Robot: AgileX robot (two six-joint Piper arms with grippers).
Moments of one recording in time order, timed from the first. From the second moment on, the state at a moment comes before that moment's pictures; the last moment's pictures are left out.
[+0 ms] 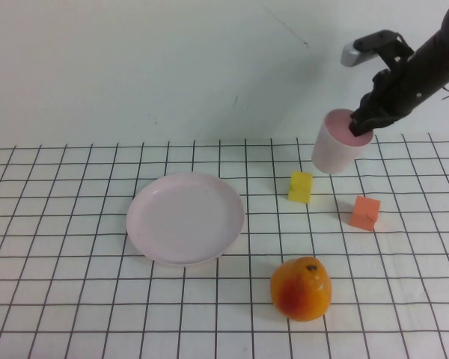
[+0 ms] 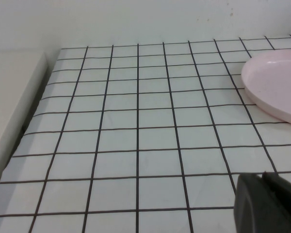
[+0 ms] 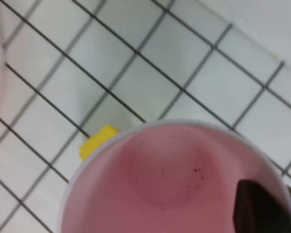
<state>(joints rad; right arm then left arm) 0.13 2.35 -2.18 0.40 1.15 -0.64 -0.05 -0.01 0.02 0.03 0.36 -0.08</state>
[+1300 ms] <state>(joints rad) 0.56 2.42 -2.20 0.43 0.98 -0.78 -0.05 -0.01 0.02 0.03 0.36 -0.08</state>
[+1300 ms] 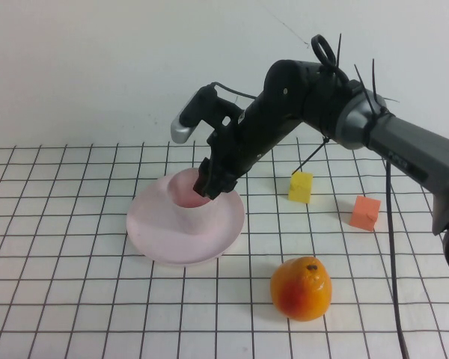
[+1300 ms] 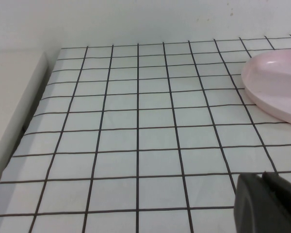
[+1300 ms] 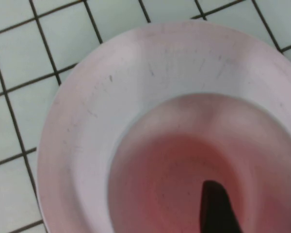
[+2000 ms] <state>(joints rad) 0.56 1.99 -2.20 -0.02 1.04 -0.73 -0.05 -0.01 0.02 0.03 0.36 -0.08</state>
